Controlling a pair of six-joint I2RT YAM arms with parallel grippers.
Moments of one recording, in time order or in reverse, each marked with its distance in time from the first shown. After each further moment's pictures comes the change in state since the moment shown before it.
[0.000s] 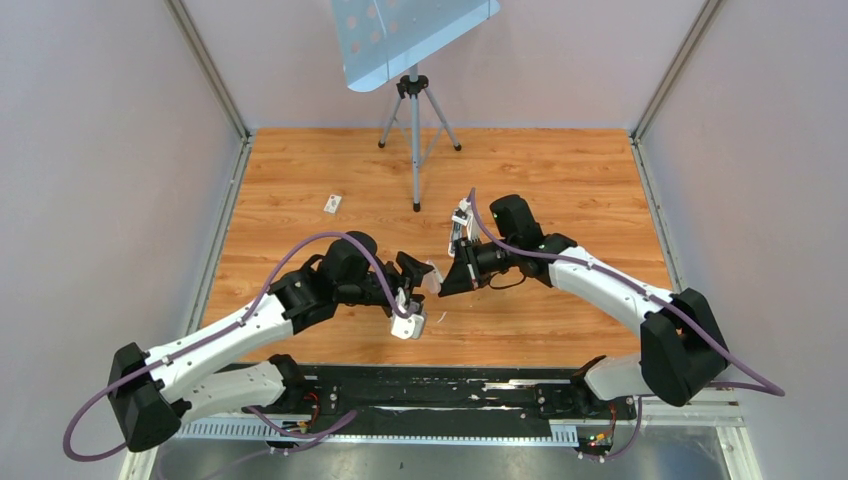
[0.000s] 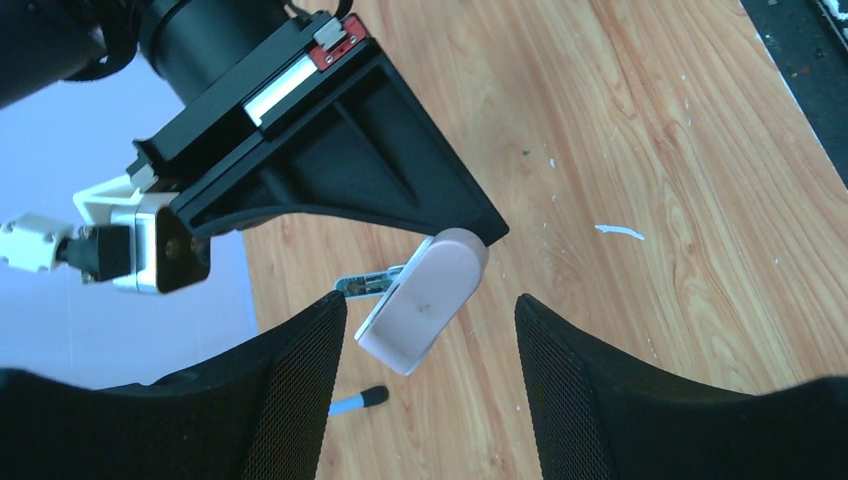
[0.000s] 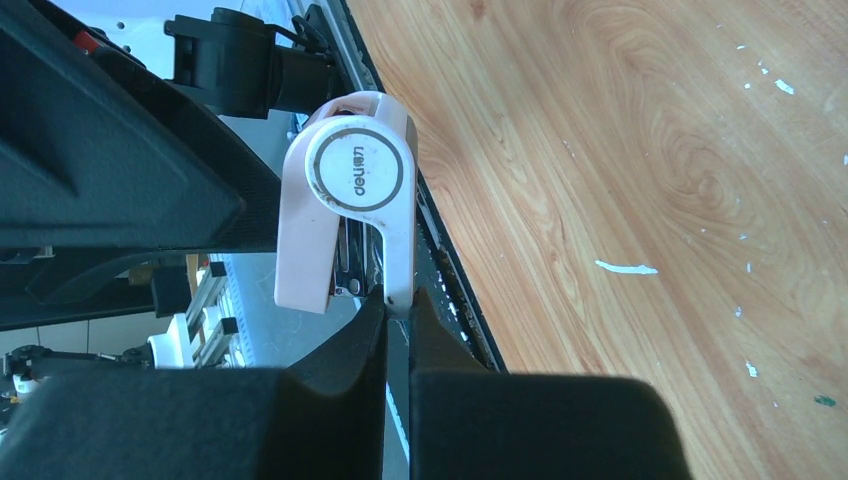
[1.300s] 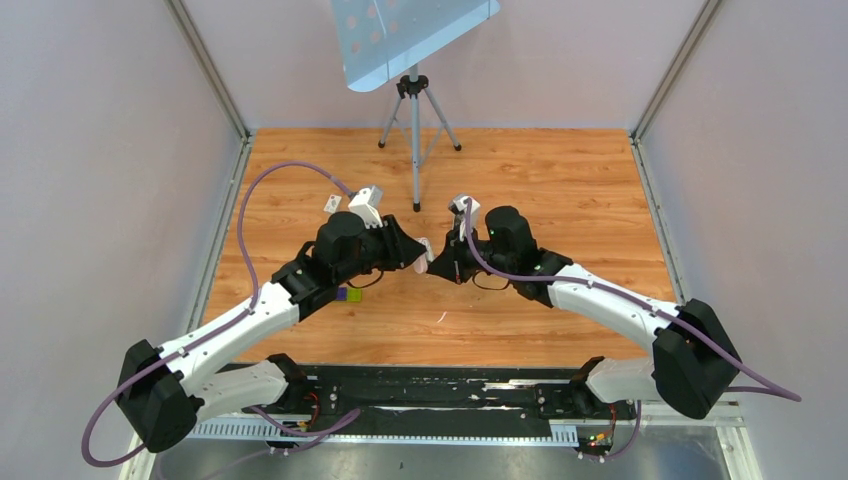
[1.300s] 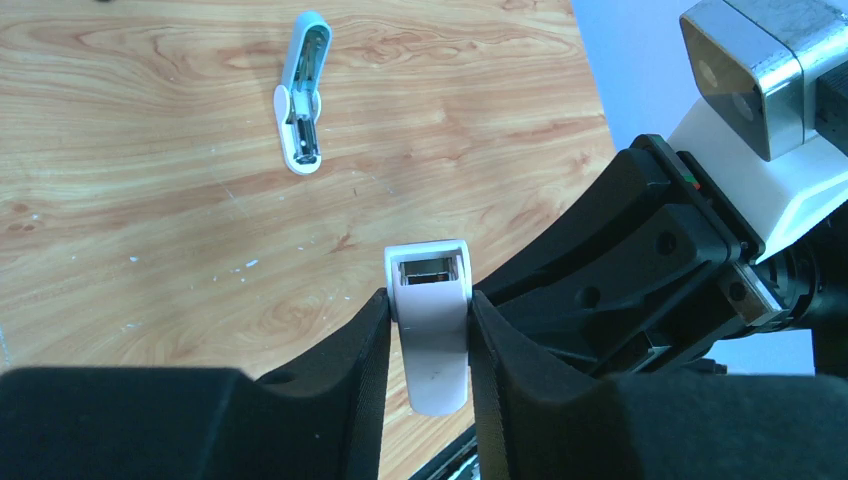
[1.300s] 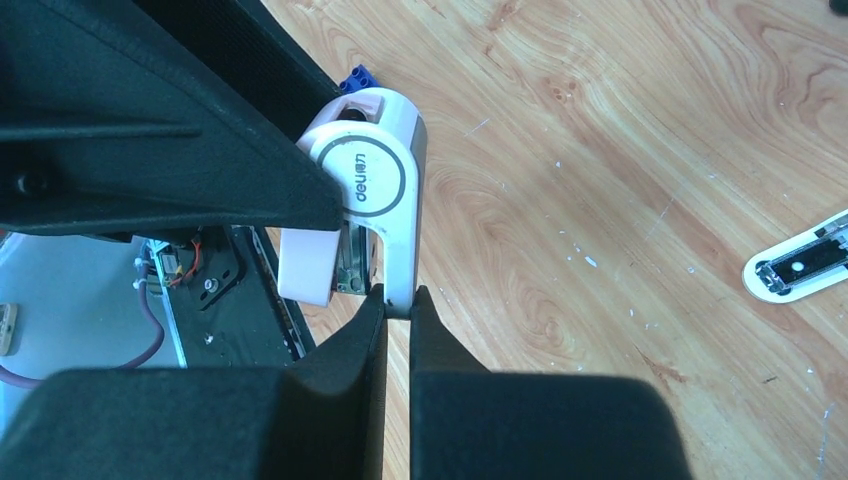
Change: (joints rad) left arm 0.142 0.075 0.002 0.234 -0.427 -1.910; right arm 0.134 -0.074 -0.088 0.340 0.422 -0.059
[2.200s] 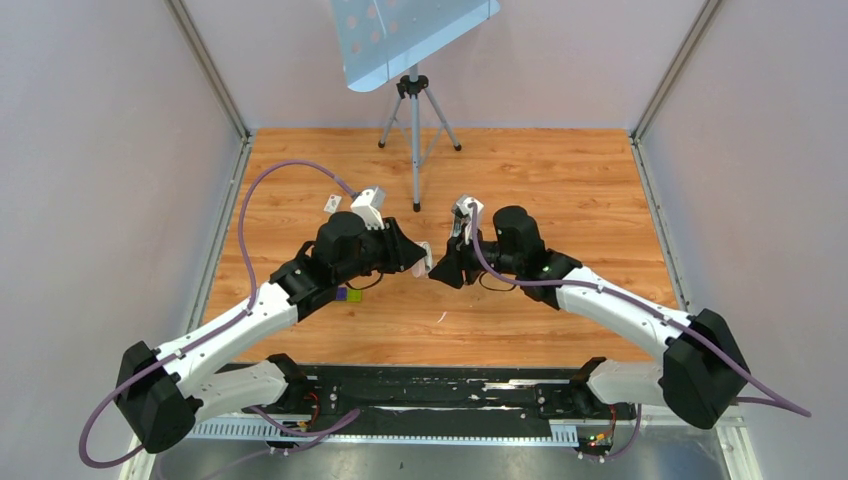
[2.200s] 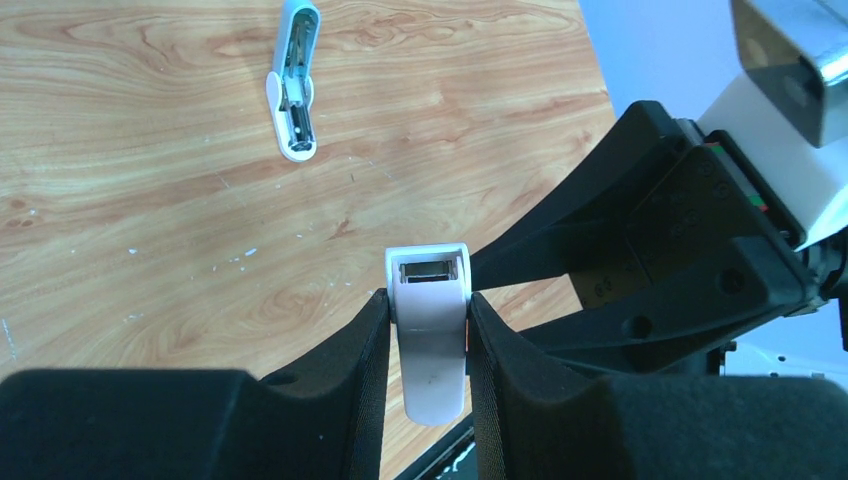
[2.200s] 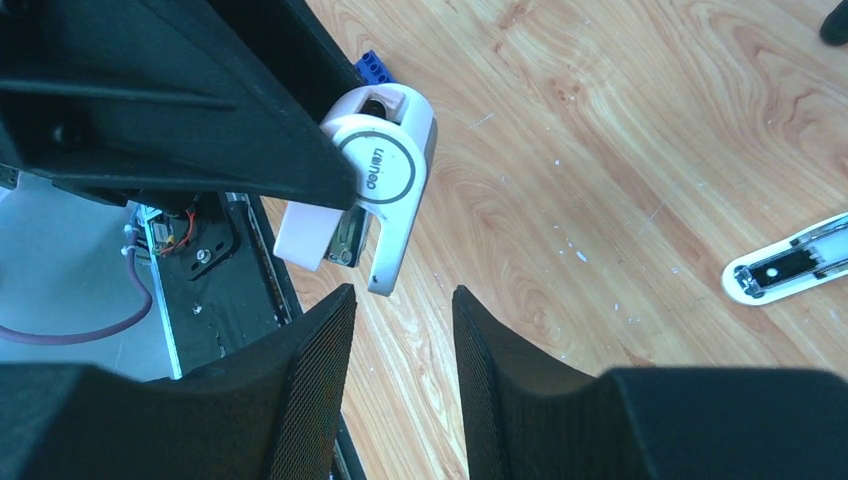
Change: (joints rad) left arm -0.006 -0.009 0.018 -0.044 0.018 0.037; right arm -0.019 -0.064 -0.011 -0.046 -0.056 -0.094
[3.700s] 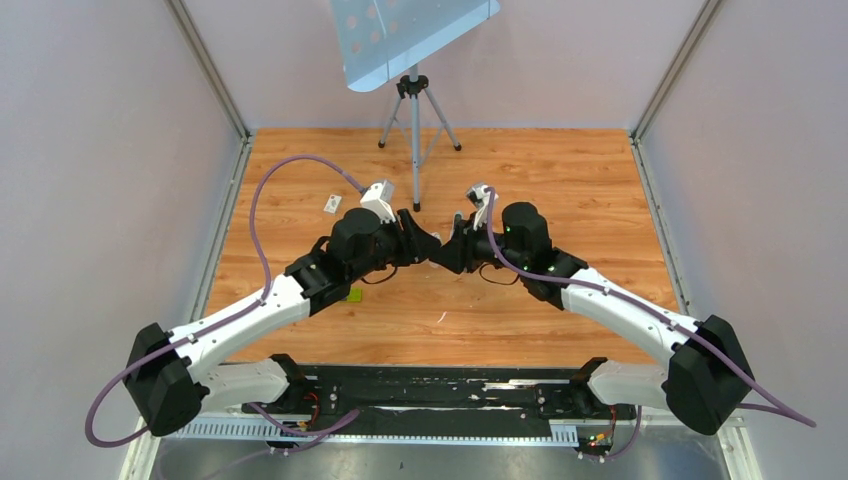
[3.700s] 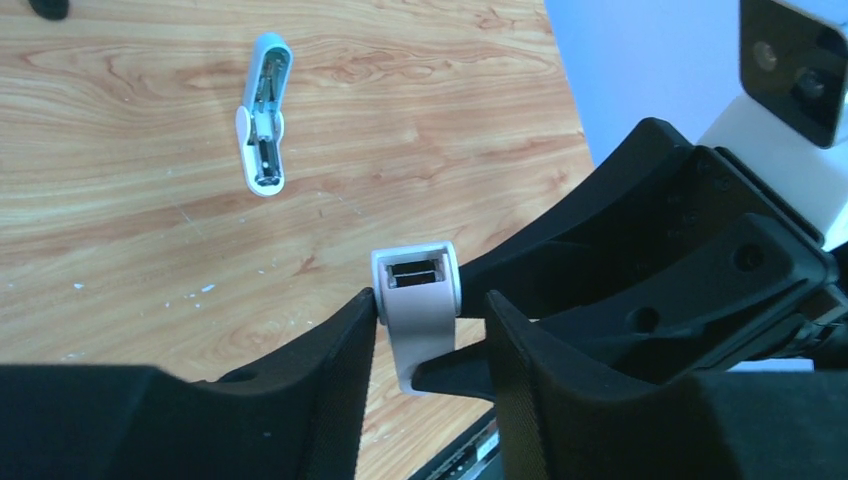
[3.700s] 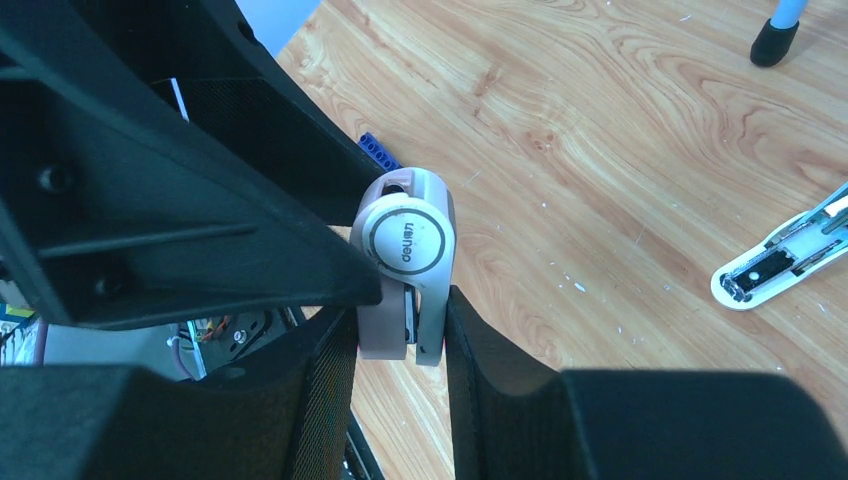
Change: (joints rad) left arm -0.072 0.085 0.055 0.074 -0.108 -0.080; right arm -0.016 -0.021 0.003 0.077 0.092 0.190
